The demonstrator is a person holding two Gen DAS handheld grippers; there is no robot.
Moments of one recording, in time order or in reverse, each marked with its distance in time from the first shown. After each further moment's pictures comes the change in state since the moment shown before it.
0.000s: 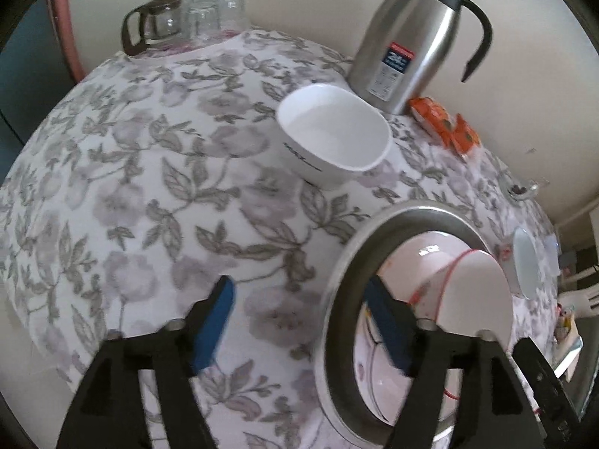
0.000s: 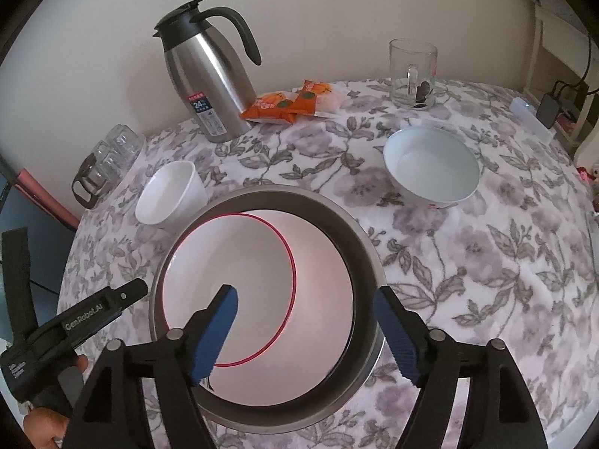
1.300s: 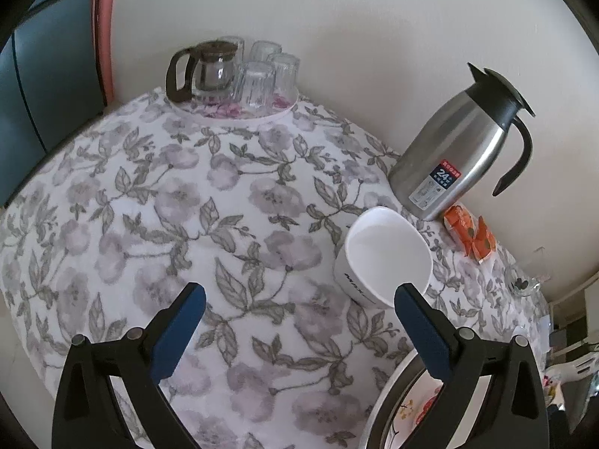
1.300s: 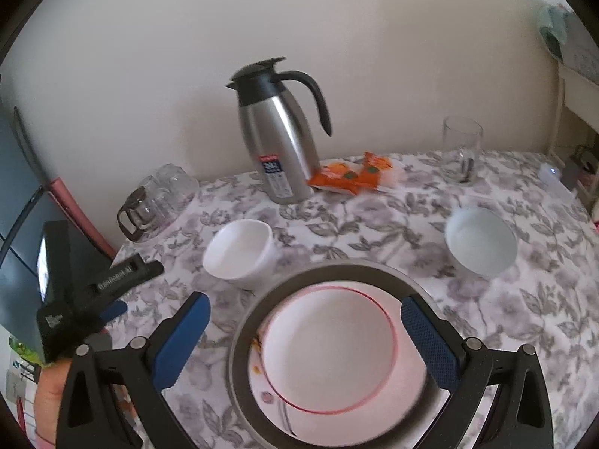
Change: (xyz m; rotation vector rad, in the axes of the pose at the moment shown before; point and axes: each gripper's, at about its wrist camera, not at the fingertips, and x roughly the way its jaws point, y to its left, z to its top) left arm -0.019 0.068 0.071 -0.152 -0.187 -0.029; right arm -0.034 0.080 0.016 -0.087 -0.245 0.094
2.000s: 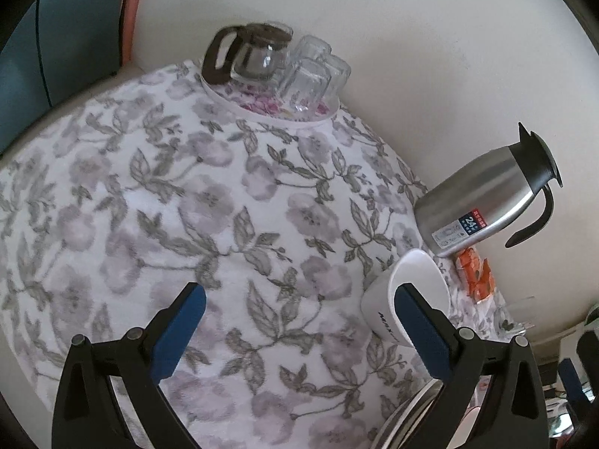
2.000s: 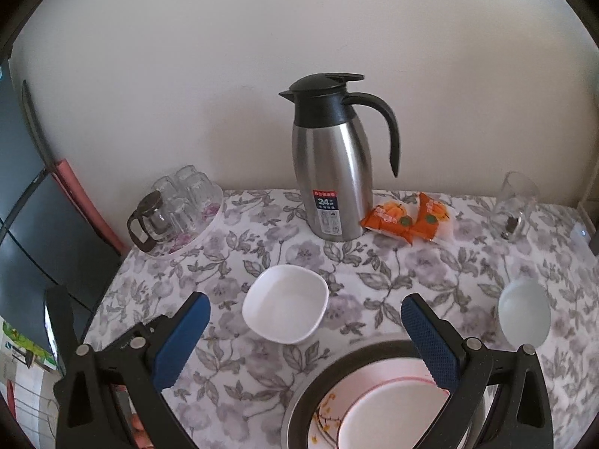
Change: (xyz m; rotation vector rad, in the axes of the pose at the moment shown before) left arm 0.020 0.059 0.031 -0.167 0.036 -0.066; right arm 0.053 0.076 0.079 -0.098 0.044 0.003
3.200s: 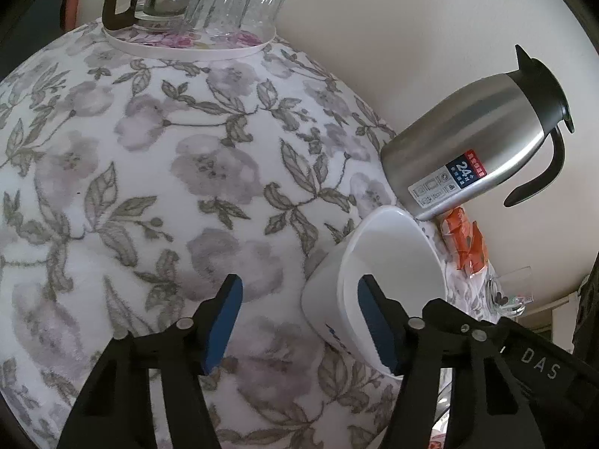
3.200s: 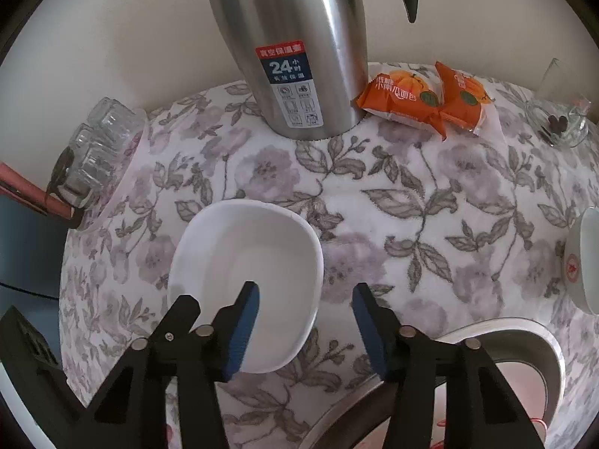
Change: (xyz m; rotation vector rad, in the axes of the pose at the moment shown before) left arm 0.101 -0.055 -0.017 0.086 0.119 -0.126; right arm 0.167 -0.017 -0.027 0.178 0.392 -0.094
